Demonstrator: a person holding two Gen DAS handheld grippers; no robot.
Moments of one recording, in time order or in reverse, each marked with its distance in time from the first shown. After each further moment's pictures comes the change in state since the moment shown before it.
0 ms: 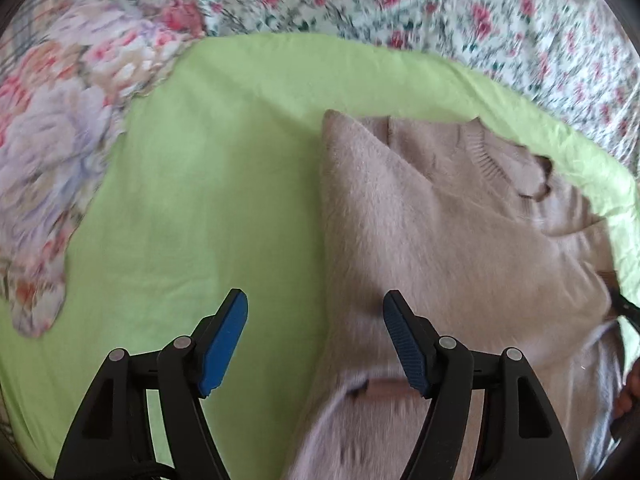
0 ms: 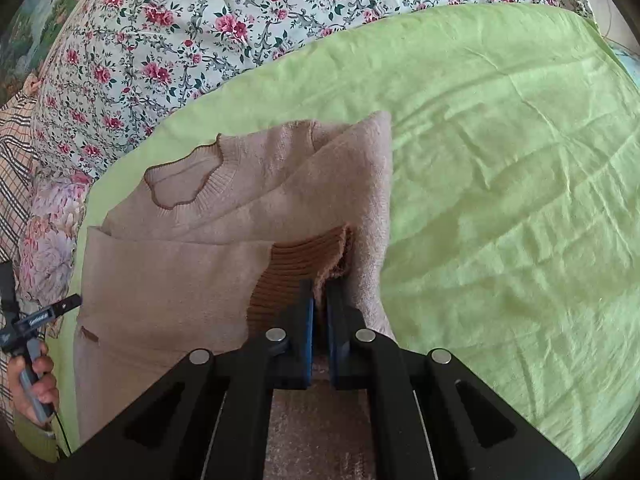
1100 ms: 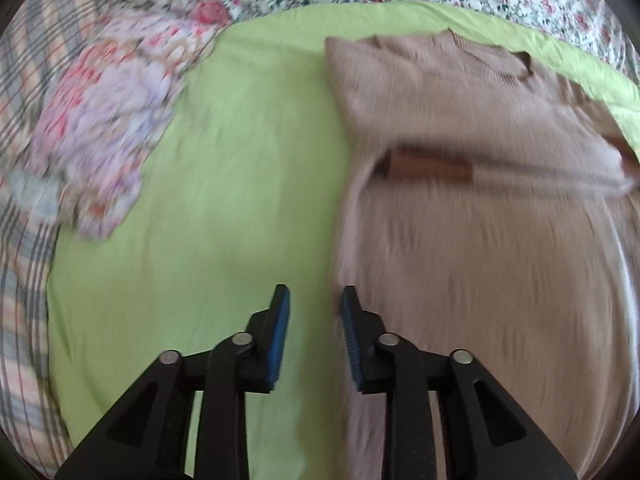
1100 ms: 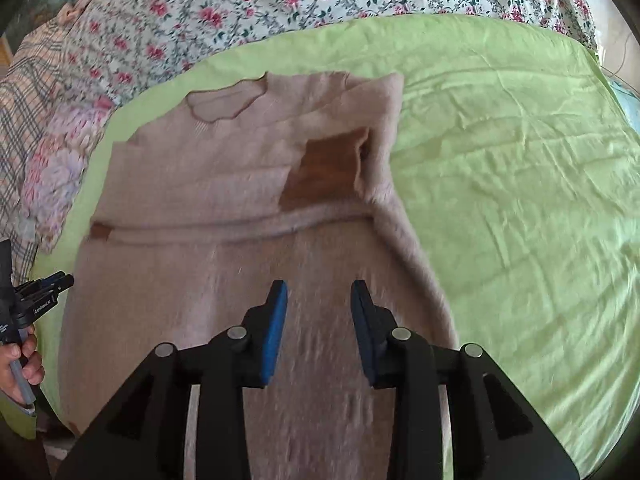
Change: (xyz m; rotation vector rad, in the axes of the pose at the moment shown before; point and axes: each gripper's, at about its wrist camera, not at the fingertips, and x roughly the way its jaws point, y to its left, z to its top) left arm -0.067 0.003 -0.144 0.126 -0.003 0.189; right arm -0.071 0.028 -0.085 -0.161 0.088 -0.050
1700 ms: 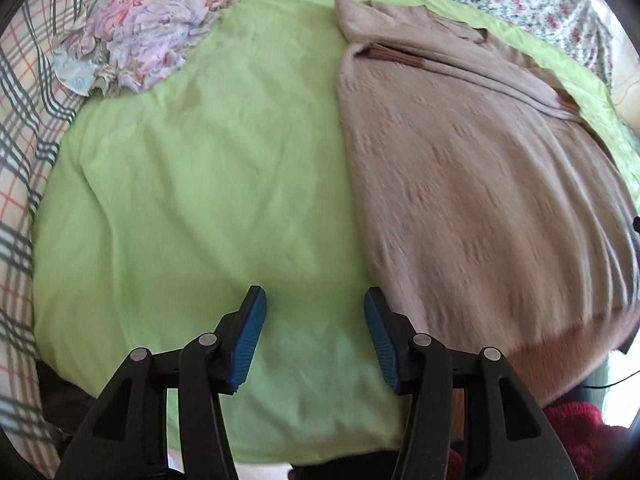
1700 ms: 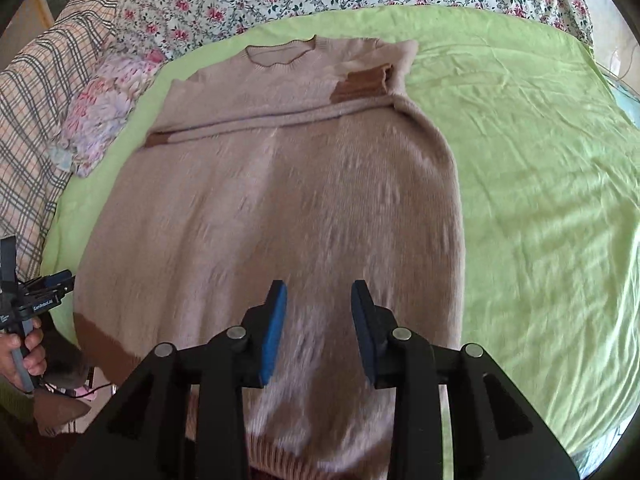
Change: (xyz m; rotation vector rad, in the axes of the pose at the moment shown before) left arm -0.060 0.022 -0.148 -0.079 0.048 -0.152; right arm -0.065 0.012 -0.112 -0.083 0.024 0.055
